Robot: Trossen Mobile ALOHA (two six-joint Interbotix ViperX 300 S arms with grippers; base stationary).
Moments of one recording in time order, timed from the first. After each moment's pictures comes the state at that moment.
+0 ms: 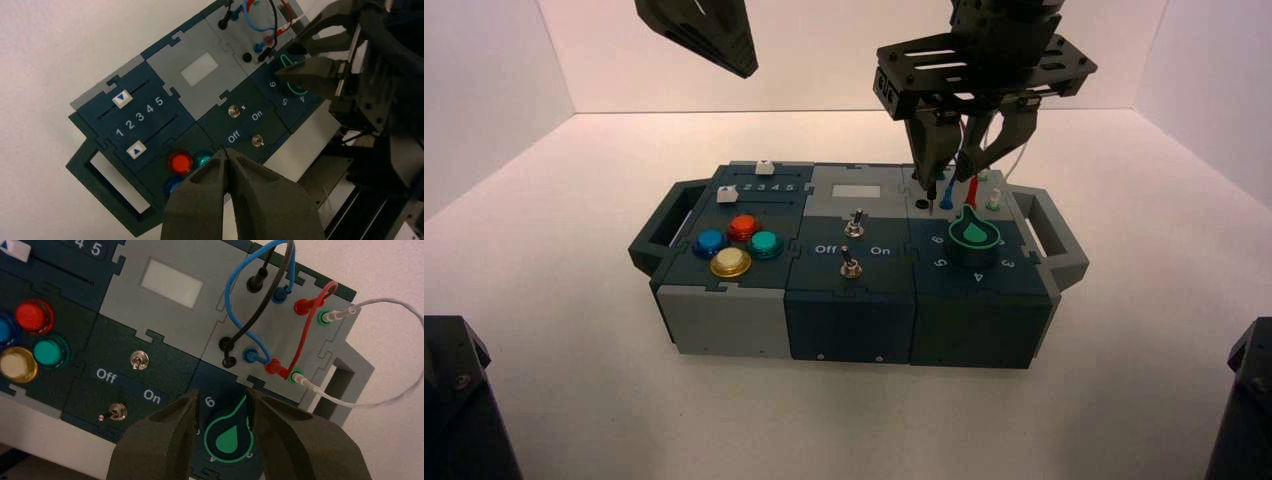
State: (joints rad) left arm -0.53 -0.43 0.81 -0.49 0.82 0.44; right arm 0.88 -0.17 0.84 -0.27 0.65 0.73
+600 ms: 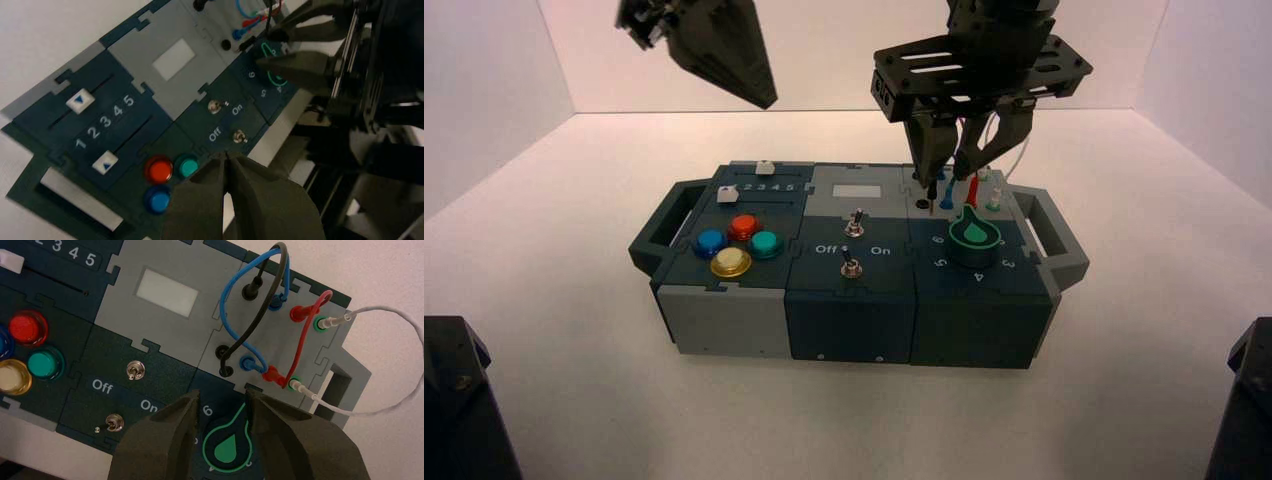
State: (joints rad) left arm -0.40 -0.19 0.73 -0.75 0.99 0.72; right arm 0.88 -0.16 0.83 -0.31 0.64 0.77
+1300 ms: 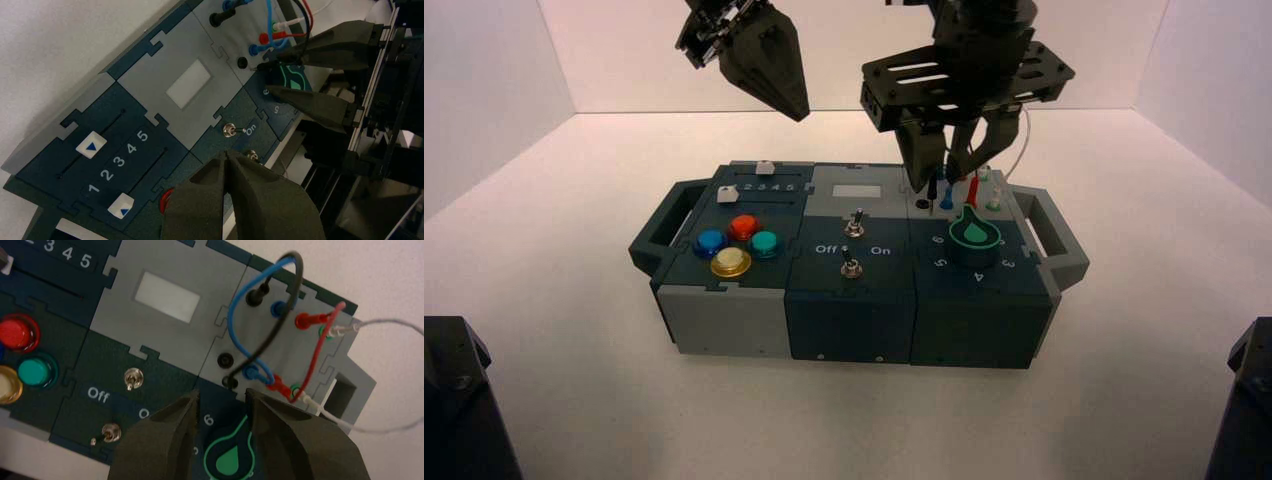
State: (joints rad) left arm -0.40 0.06 0.53 -0.72 1.07 0.72; right arm 0.88 -0.09 0.79 -0.33 0.64 0.77
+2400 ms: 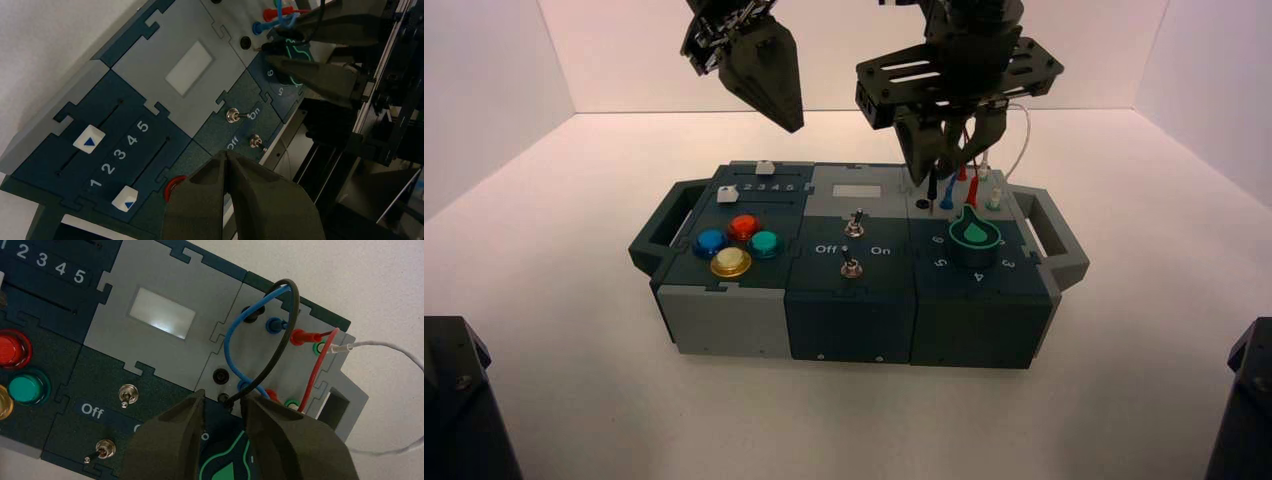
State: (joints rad) left arm -0.40 0.11 0.48 -0.67 1.15 0.72; right arm 0.87 -0.07 0.77 -0.36 0.65 0.77
